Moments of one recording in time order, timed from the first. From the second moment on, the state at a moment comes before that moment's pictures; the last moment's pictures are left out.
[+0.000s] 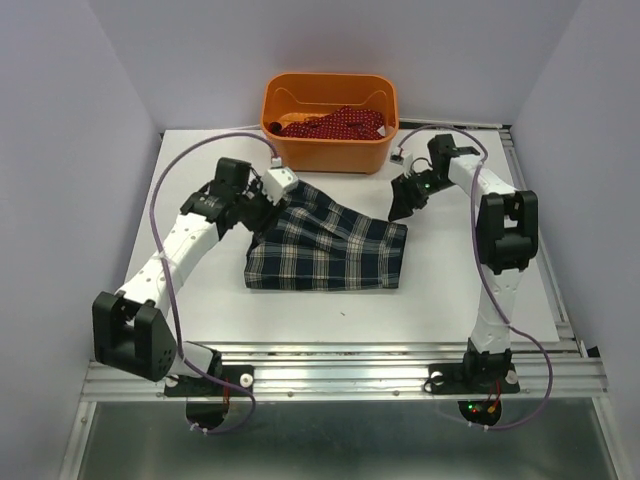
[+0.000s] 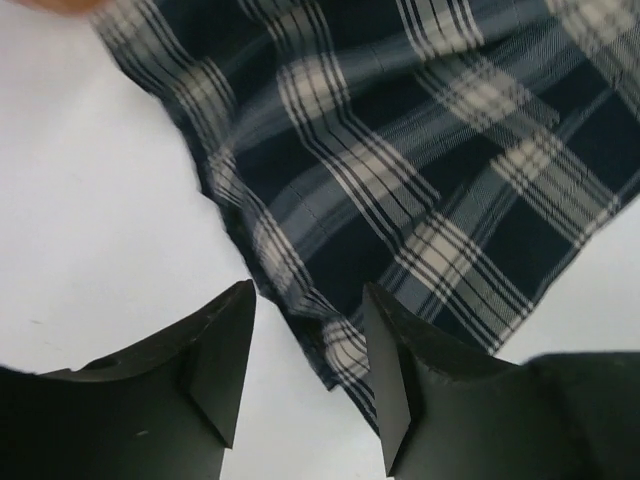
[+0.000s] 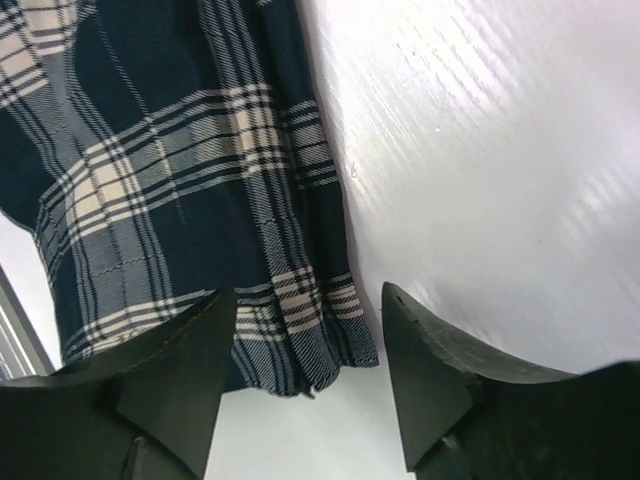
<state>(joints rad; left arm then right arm) -0.33 1.36 1.19 -0.60 0.27 0.46 0.10 2.14 1.75 -0.92 -0.79 -0.57</state>
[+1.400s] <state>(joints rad) -0.26 1.28 1.14 -0.24 0.37 0.20 0.33 1.39 1.14 -0.48 -0.84 0.16</state>
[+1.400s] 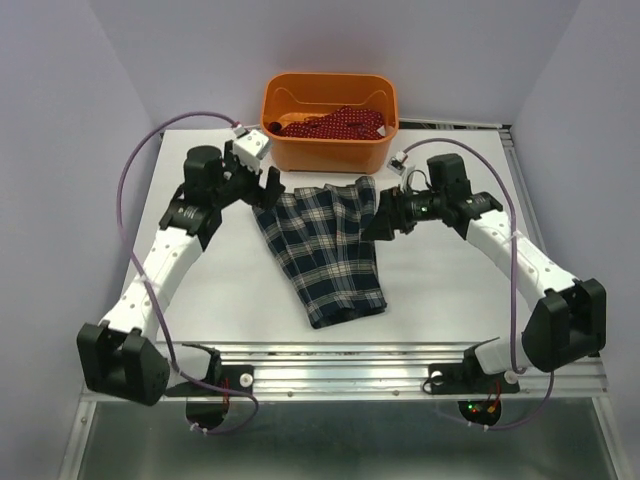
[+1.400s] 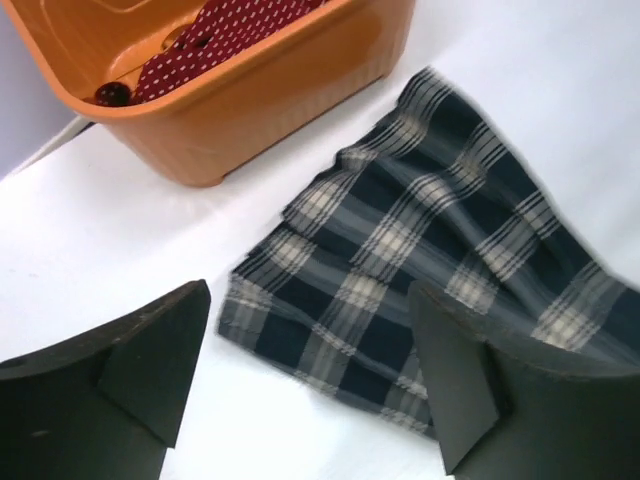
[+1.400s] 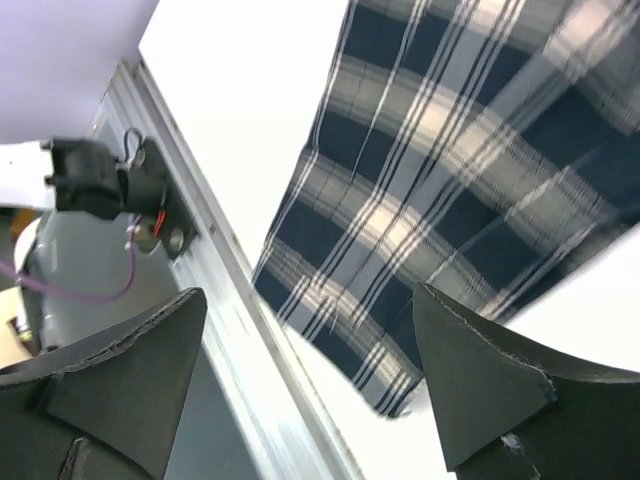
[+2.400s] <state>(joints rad) -0.14 2.07 1.25 -0.07 0.90 -0.26 0.33 1.93 1.00 0.12 -0.94 0.39</state>
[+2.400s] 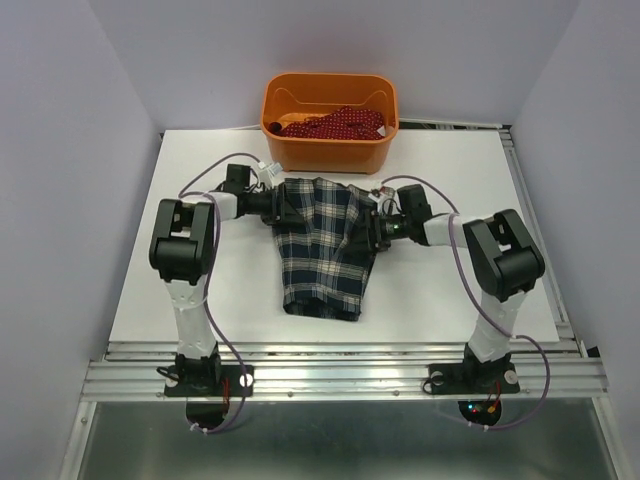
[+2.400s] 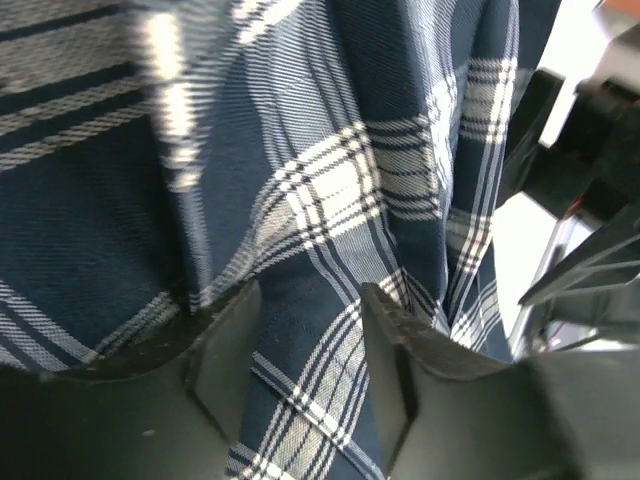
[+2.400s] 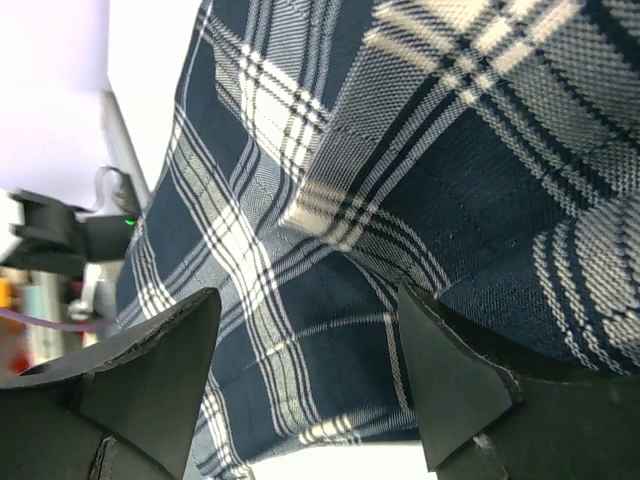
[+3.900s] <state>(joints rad) -0.12 1.25 0.95 -0.31 0.56 0.01 1.27 1.47 0.60 0.00 0.12 -0.41</state>
